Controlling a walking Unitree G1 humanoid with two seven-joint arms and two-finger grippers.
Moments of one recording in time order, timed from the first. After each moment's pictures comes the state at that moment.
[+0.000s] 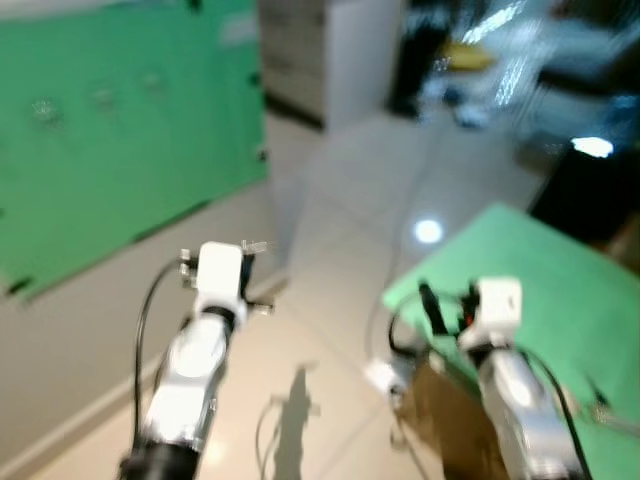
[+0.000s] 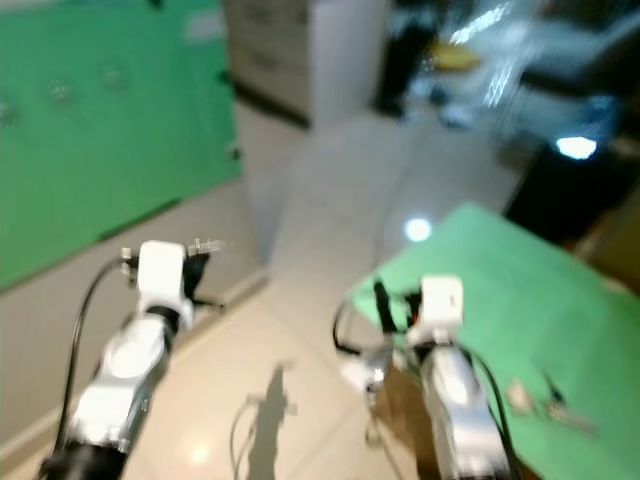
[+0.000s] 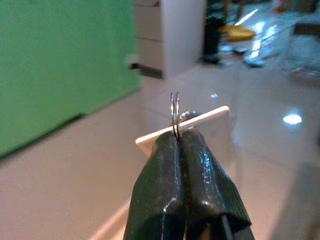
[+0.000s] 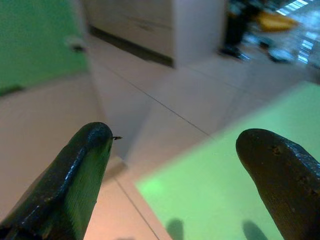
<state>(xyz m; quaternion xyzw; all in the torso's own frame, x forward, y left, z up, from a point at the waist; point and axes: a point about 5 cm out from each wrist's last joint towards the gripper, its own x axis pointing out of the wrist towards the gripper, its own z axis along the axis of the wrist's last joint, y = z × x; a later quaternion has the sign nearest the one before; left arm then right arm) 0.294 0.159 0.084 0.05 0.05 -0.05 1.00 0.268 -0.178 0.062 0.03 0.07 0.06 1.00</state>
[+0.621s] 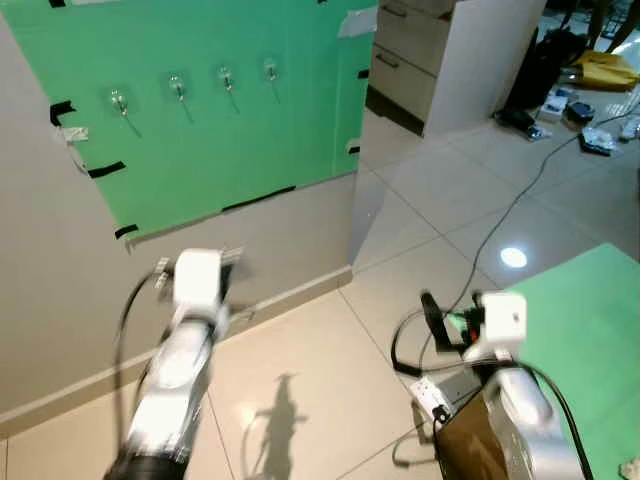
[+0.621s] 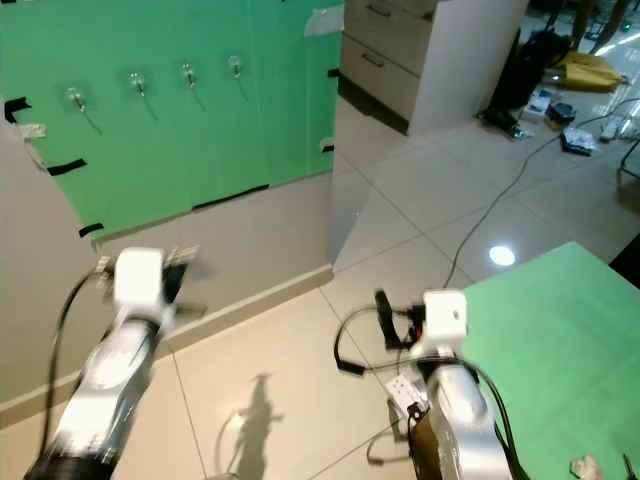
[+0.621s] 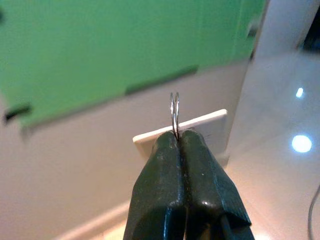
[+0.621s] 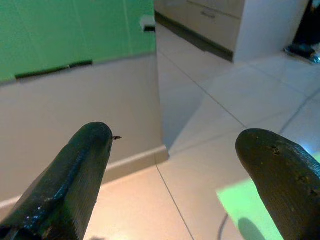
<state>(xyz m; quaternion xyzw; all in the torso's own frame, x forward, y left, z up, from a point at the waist) 0.268 0.182 0.057 0.04 0.11 0.00 0.99 0.237 -0.189 0.047 0.02 0.09 0.05 0.99</state>
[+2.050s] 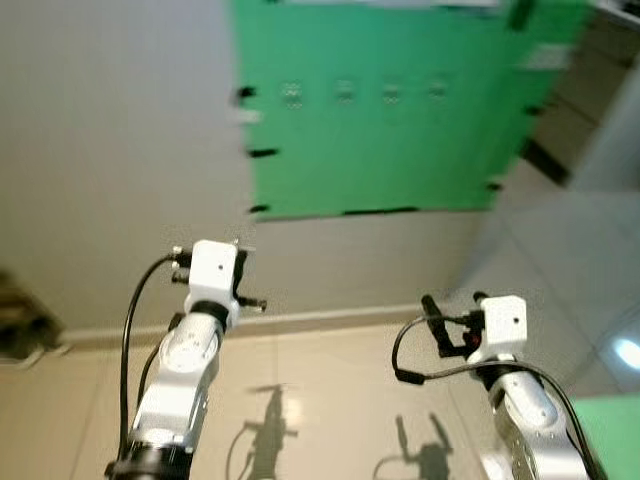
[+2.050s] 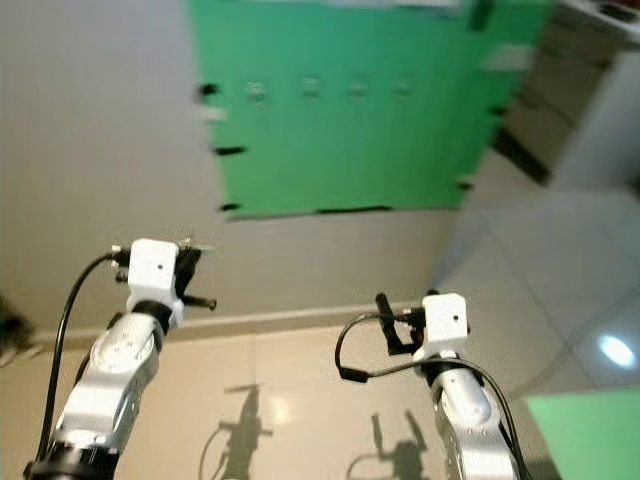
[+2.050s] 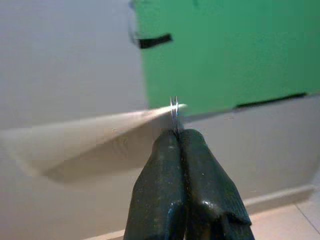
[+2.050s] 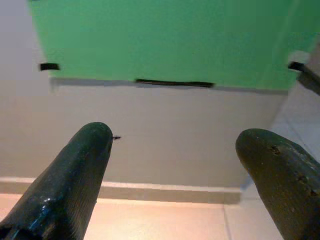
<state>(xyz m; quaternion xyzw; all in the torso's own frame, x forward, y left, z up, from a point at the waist) 0.288 0.155 0.096 0.06 0.05 -0.05 1.00 0.241 -0.191 0.049 -0.02 0.08 0.06 0.99</state>
